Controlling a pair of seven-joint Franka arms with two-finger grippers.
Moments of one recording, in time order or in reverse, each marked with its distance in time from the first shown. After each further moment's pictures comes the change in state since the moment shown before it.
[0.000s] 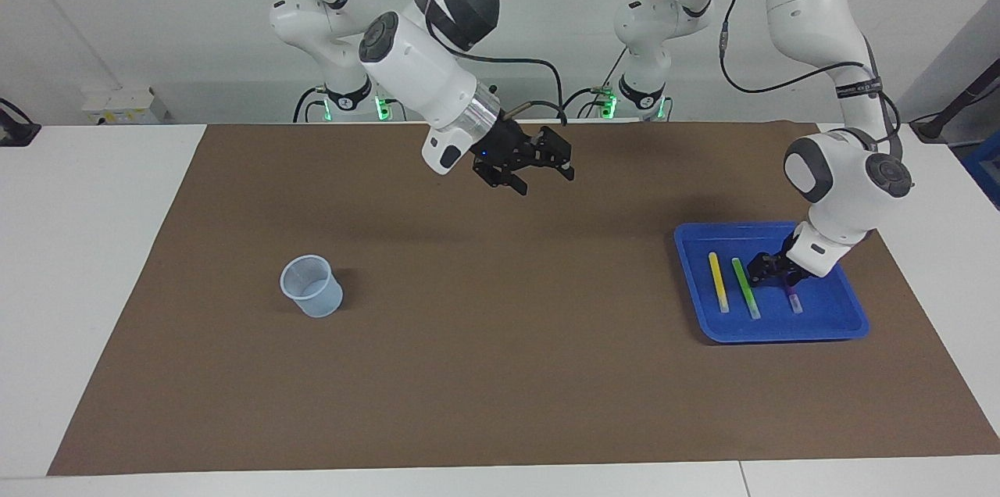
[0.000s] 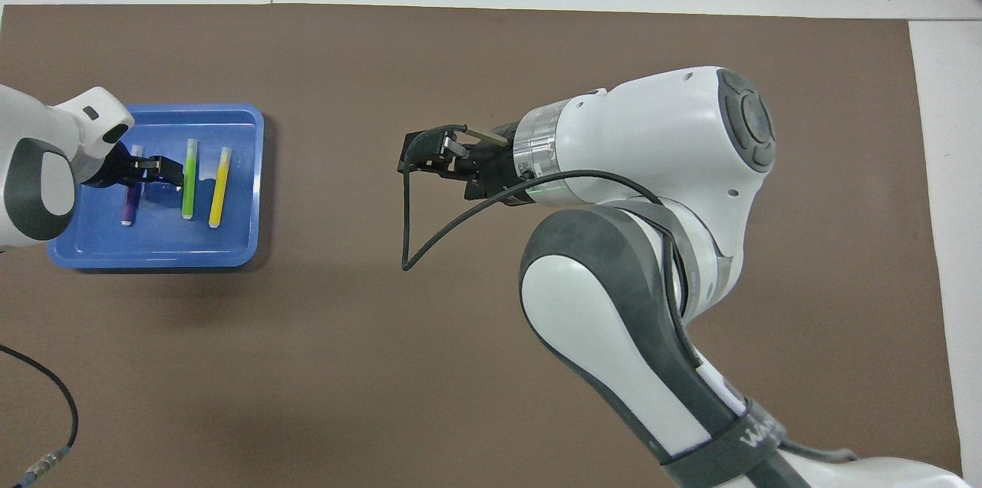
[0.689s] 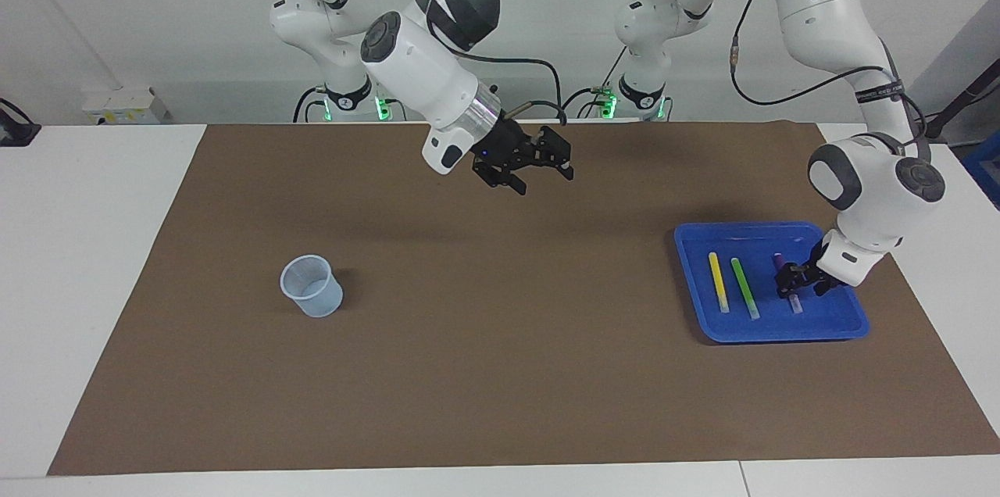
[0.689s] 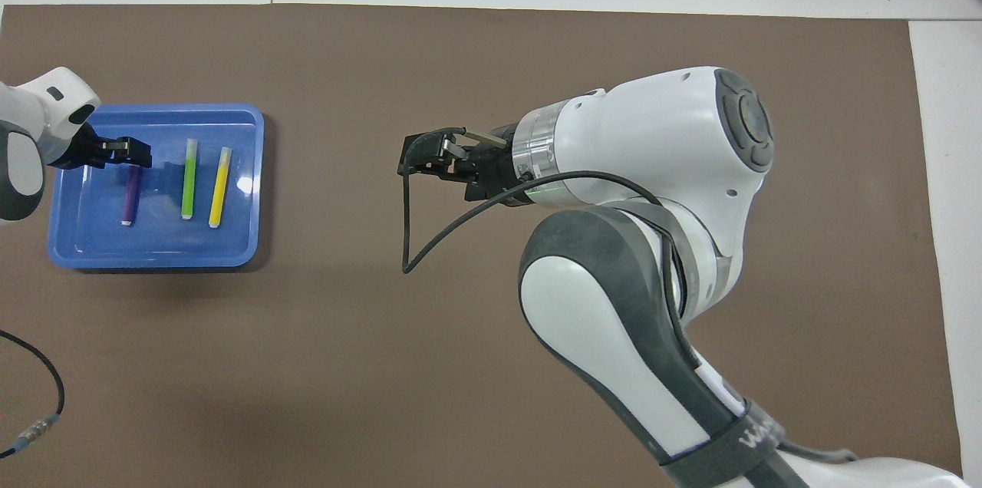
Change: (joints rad) left arm 0.054 0.103 0.008 0.145 0.053 -0.024 0.034; right arm 0.001 0.000 0.000 0.000 -0.002 -0.003 -0.008
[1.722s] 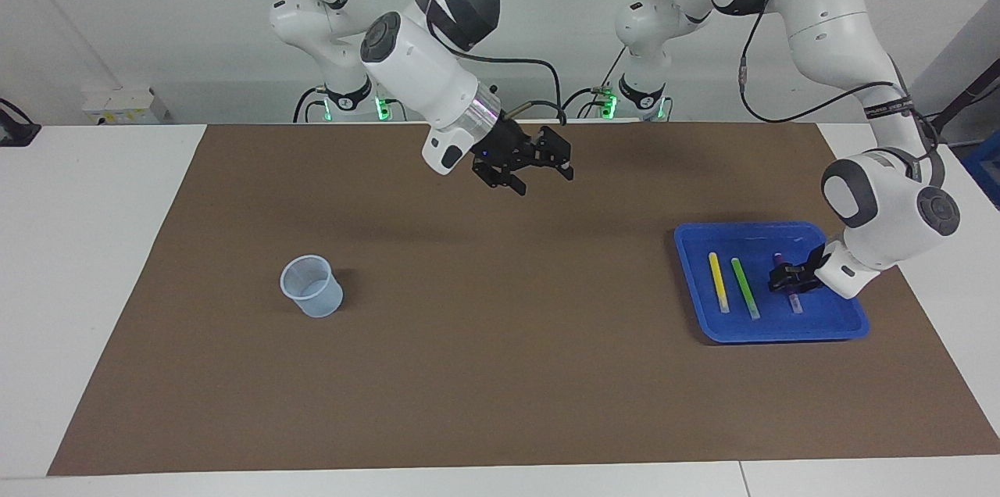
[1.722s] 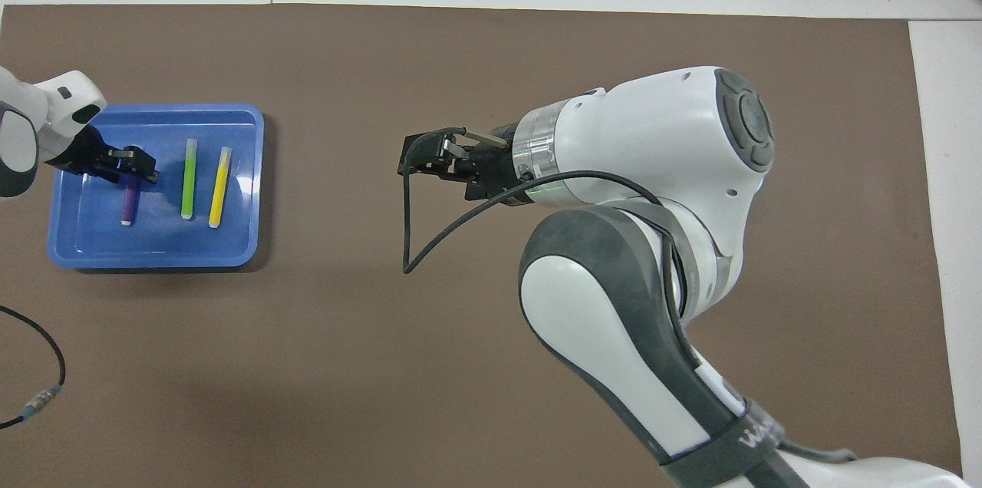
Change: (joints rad) left arm 0.010 0.064 -0.019 0.120 -0.029 -0.221 0.061; right arm 0.000 0.000 0.000 0.000 0.000 0.001 -0.006
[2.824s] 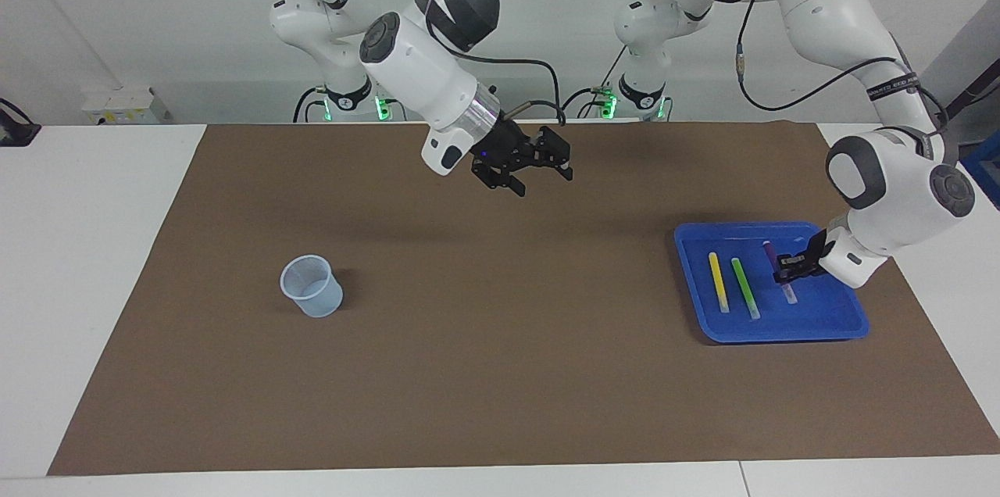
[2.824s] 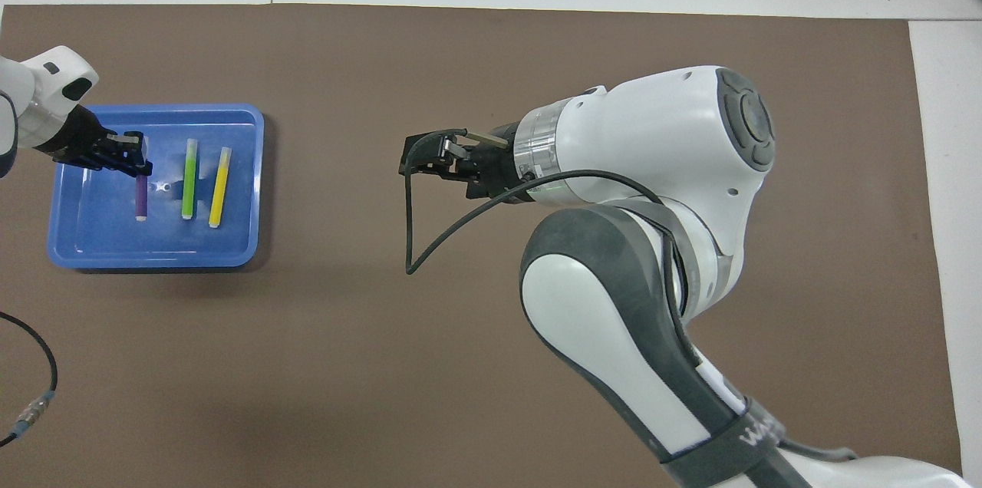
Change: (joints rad) left arm -0.039 -0.088 -0.012 0.036 -0.091 -0.163 -0.200; right arm -0.001 0.001 -0.002 0.000 0.000 0.001 -0.026
